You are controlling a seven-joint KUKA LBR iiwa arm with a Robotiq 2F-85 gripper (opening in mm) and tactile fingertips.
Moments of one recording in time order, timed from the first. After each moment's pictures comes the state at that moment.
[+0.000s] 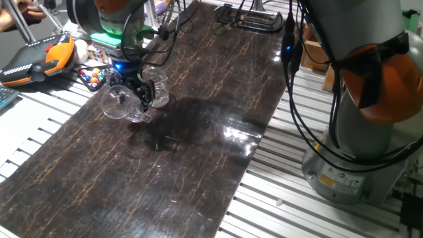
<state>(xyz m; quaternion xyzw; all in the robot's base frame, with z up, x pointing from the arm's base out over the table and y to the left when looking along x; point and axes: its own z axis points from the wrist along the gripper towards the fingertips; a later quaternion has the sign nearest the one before) 0.594 0.121 0.119 -0.71 -0.69 -0.09 0.08</state>
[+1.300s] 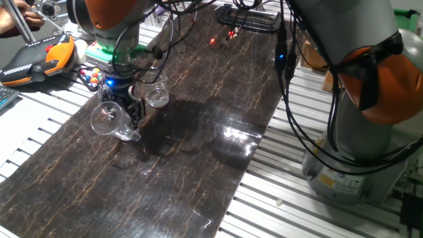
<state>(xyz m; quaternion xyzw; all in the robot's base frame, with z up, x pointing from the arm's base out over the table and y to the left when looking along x) 0.602 0.172 0.081 -0.73 -0.67 -0.11 0.11</state>
